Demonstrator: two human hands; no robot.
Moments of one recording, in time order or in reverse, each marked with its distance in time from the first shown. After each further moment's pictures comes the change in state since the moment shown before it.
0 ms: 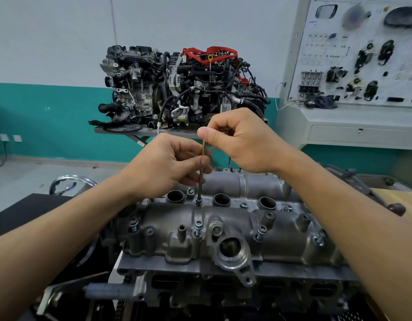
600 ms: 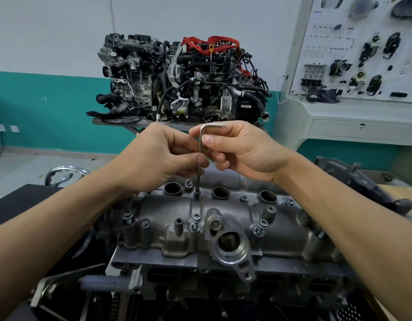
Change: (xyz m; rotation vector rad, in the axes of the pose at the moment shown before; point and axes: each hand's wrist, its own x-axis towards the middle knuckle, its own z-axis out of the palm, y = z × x) left_hand -0.006 0.001 -0.006 0.041 -0.017 0.031; right_hand -0.010 0.029 0.021 0.894 -0.257 0.280
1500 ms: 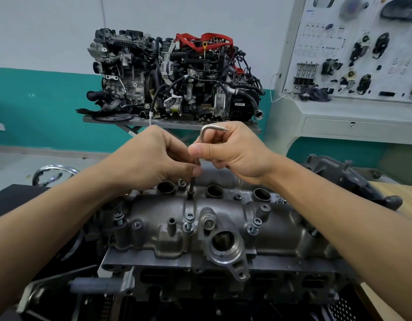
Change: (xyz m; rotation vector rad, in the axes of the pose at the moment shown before) left_hand 0.005 -0.003 -0.001 0.210 -0.025 -0.068; right_hand -0.003 0.009 0.003 -0.215 0.163 -0.056
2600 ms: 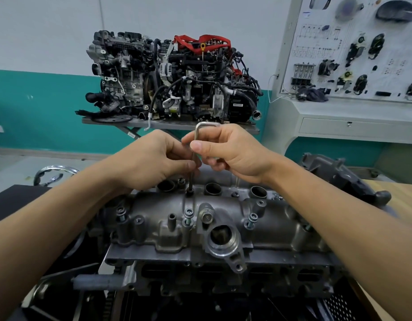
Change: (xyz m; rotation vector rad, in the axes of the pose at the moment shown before) left_hand -0.001 0.001 0.000 0.114 -0.073 0.003; right_hand -0.004 -0.001 -0.001 0.029 -0.067 0.026
